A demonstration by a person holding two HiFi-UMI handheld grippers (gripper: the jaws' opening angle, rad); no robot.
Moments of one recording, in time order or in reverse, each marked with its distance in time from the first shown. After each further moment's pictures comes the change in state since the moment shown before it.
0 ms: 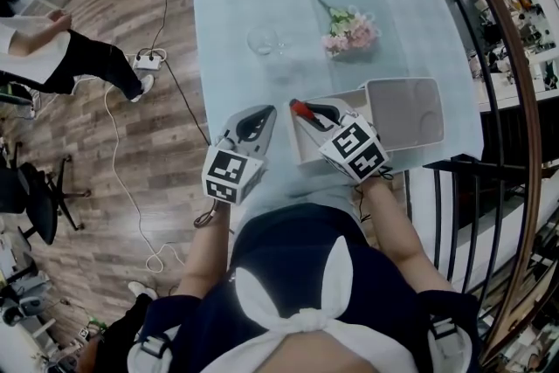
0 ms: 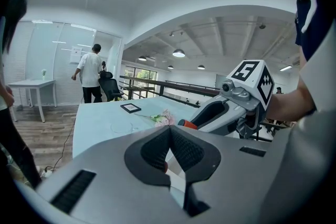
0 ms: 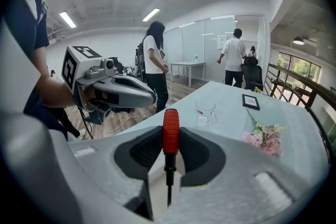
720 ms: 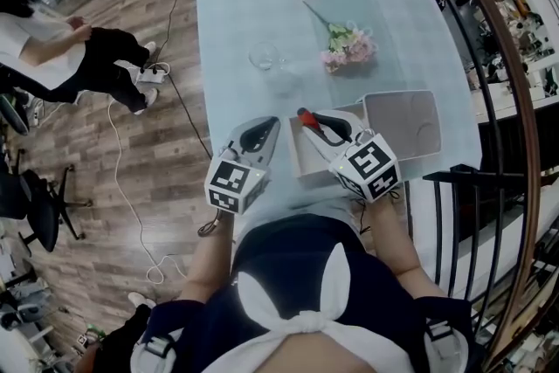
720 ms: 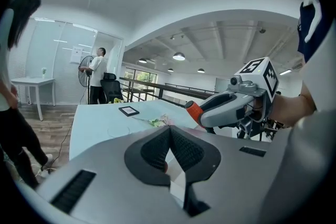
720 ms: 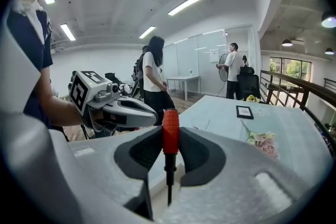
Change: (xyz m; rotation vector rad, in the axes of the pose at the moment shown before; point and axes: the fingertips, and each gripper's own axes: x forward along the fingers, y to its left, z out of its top) left arm -0.002 -0.005 0.016 -0.025 -0.033 -0.011; right arm -0.041 -0.002 0.037 0.059 -0.175 -0.035
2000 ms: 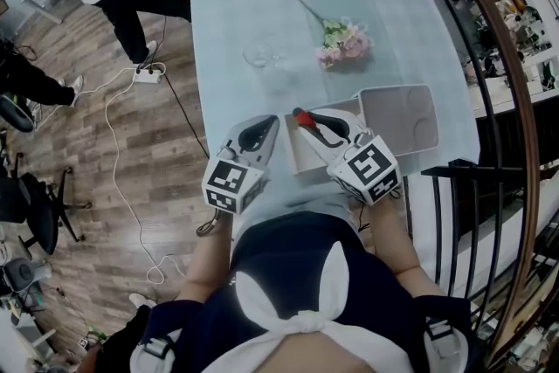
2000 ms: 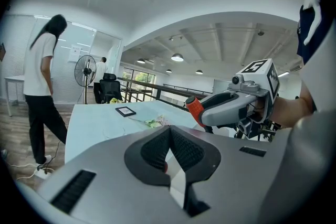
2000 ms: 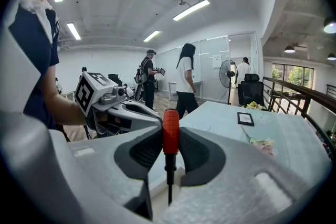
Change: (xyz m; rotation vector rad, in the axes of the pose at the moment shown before) left arm 0.006 -0.013 0.004 -0.006 -0.011 -0.026; right arm -0.014 0.005 0.008 -0.049 -0.054 0.008
